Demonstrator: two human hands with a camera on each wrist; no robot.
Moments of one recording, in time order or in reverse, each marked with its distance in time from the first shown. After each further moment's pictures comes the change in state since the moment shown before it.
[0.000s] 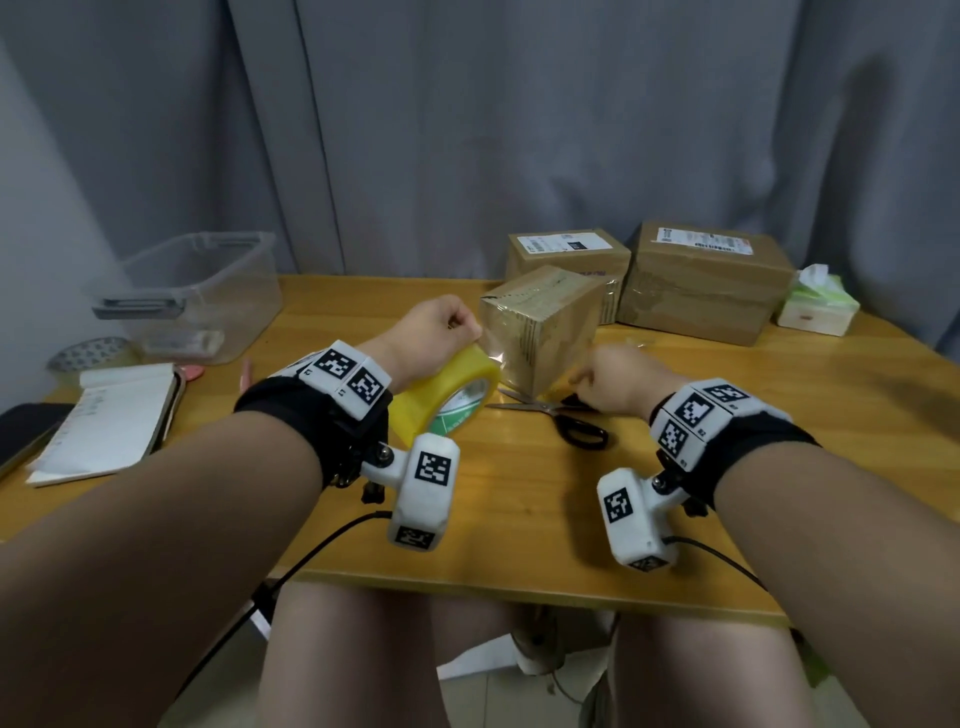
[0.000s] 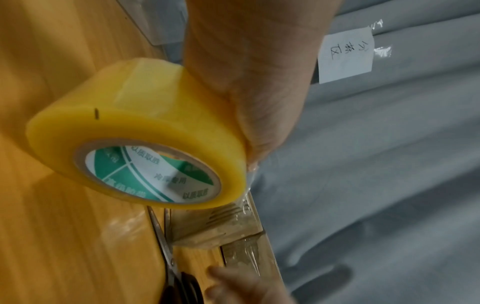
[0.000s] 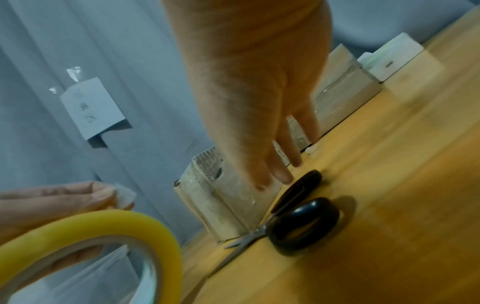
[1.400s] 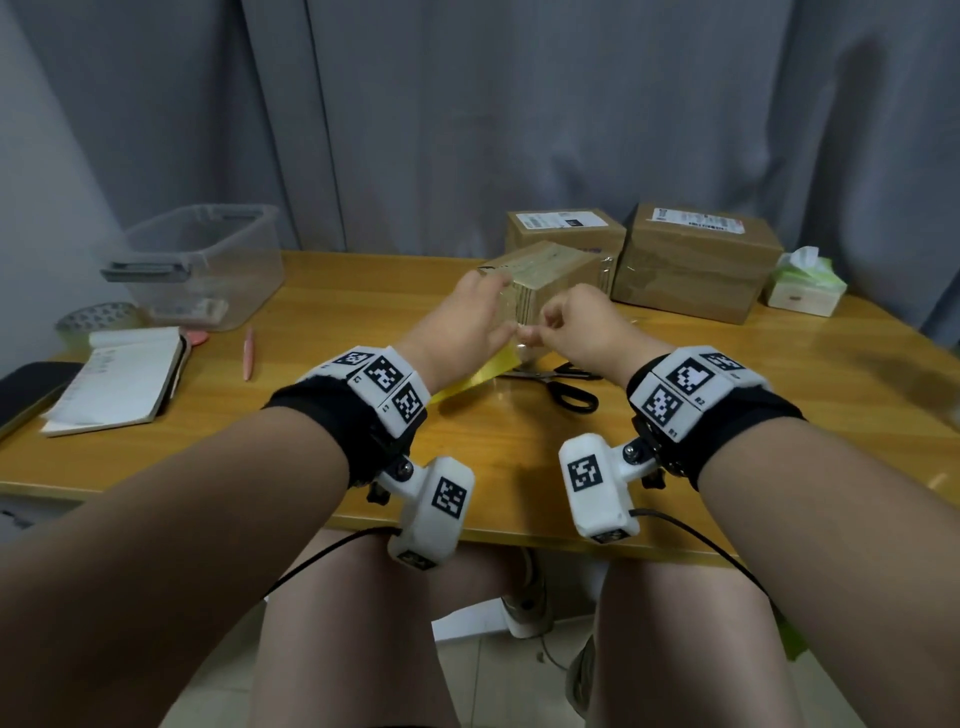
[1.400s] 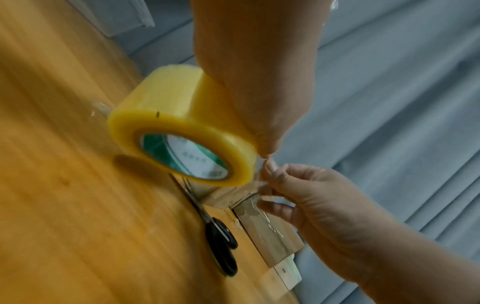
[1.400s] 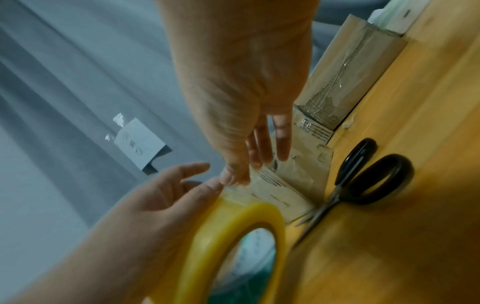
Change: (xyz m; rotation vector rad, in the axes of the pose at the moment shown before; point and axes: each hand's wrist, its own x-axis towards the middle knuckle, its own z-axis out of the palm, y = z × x) left_hand -0.034 0.018 0.032 0.437 0.052 0.296; right_hand -0.021 -0.037 -0.006 0.392 0.227 -0.140
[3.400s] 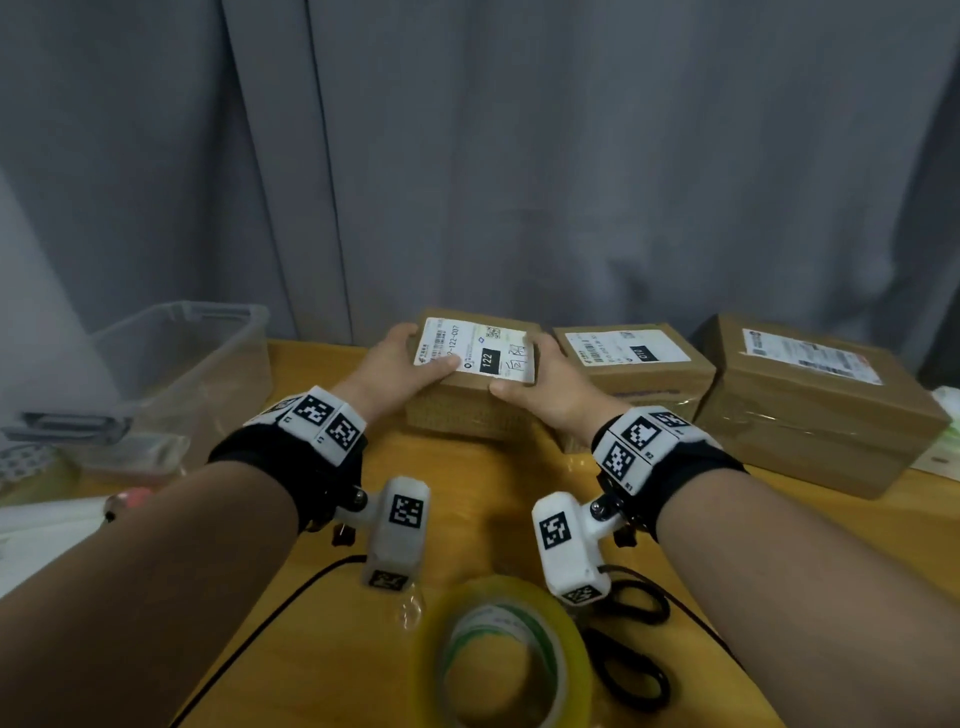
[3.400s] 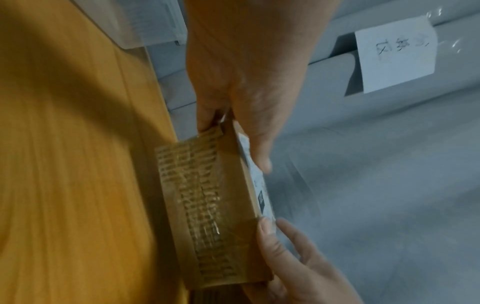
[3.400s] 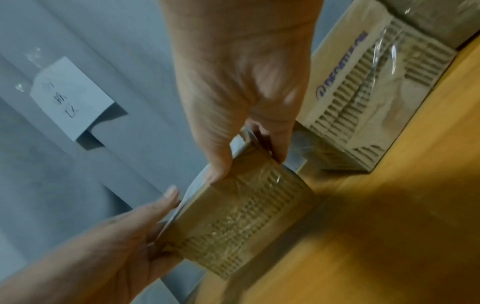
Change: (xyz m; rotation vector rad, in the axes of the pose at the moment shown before) left_hand 0.149 -0.165 -0.040 -0.343 -0.010 -0.519; right_hand 0.212 0.002 0.032 0.267 -0.078 0.147
